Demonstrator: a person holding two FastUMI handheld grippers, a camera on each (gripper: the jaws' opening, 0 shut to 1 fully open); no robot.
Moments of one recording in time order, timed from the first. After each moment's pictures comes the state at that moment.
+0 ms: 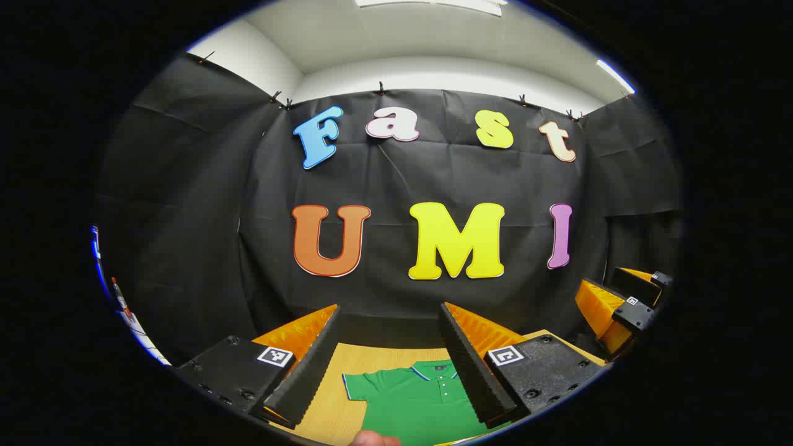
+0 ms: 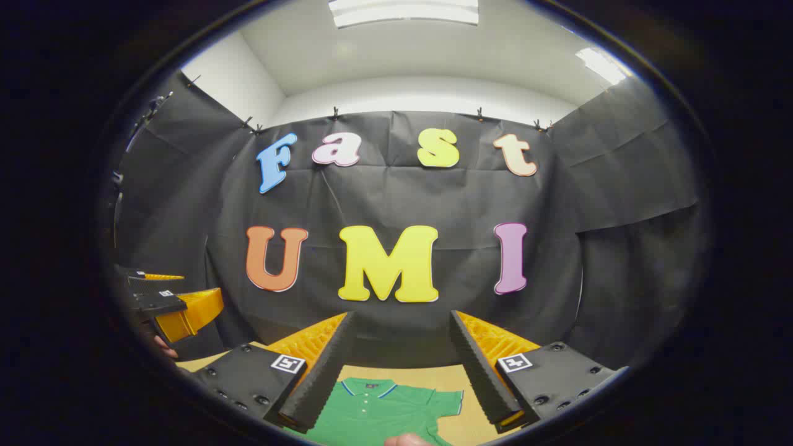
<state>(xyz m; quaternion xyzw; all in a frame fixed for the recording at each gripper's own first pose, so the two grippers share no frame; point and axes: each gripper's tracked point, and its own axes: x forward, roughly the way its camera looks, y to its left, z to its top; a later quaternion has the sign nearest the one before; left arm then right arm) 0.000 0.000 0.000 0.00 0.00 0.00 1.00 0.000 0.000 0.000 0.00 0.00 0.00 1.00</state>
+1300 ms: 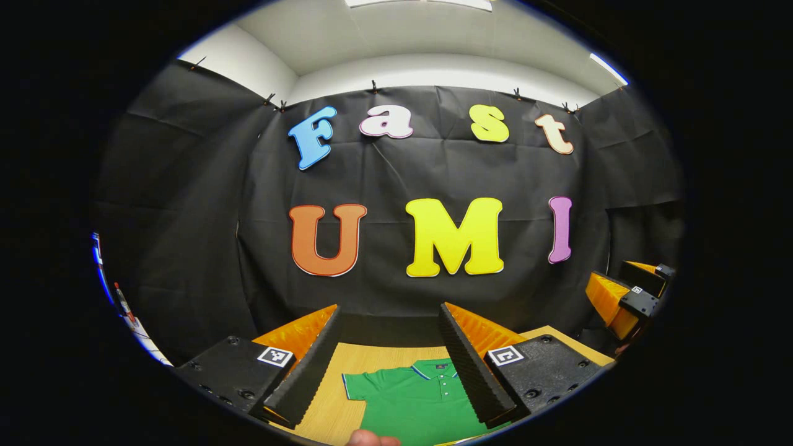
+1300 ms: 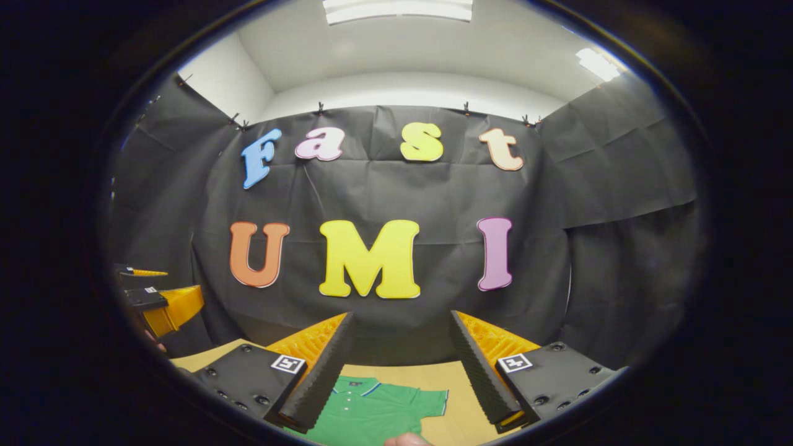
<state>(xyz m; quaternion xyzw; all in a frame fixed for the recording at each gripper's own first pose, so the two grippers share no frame) 0.008 -0.014 -0.010 0.01 0.01 0.00 1.00 0.013 -0.042 -0.011 0.00 0.01 -0.03 1.00</state>
